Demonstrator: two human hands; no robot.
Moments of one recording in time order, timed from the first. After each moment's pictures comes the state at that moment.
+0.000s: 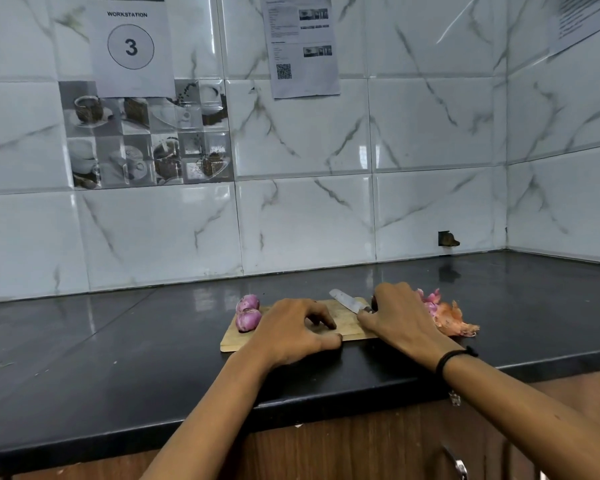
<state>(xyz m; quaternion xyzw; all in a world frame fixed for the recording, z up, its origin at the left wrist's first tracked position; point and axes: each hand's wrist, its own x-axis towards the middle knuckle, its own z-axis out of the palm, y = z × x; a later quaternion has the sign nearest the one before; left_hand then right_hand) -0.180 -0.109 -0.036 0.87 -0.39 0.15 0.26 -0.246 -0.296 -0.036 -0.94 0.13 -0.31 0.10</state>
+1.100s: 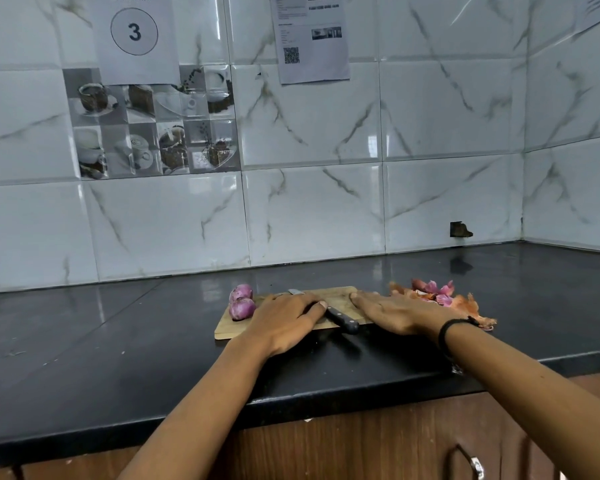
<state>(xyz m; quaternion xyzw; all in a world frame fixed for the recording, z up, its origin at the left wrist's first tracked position) -0.148 -0.102 -0.044 0.91 -0.35 0.14 0.16 -0.237 -0.296 -0.022 -0.99 0.08 0.00 0.13</state>
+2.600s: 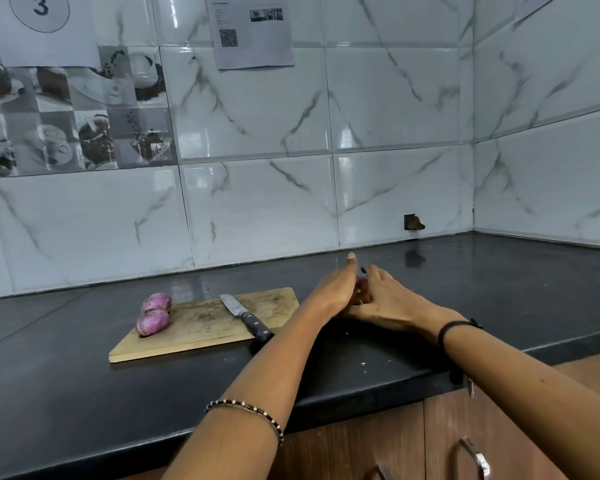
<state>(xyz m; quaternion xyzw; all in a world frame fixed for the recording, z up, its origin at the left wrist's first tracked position) -0.161 -0.315 -0.033 0.83 -0.28 -0.10 0.47 -0.239 -0.407 -0.041 -0.97 0.10 -0.14 0.20</state>
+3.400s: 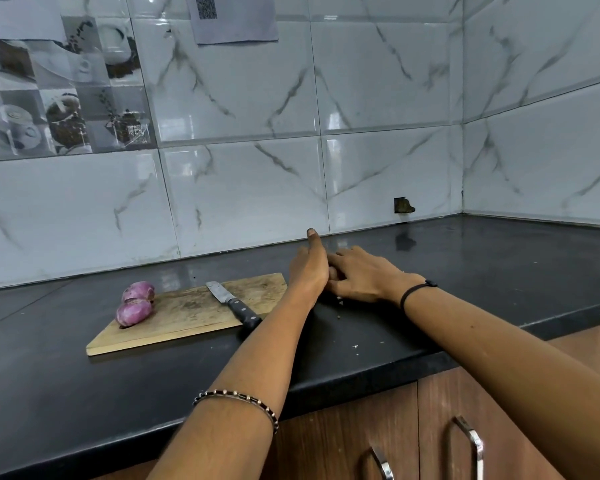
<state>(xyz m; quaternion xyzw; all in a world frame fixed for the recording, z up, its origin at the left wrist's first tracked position) -0.128 -0.318 -0.042 0.79 -0.19 0.01 0.58 -0.206 -0.408 -0.035 -0.99 0.02 -0.15 0.07</state>
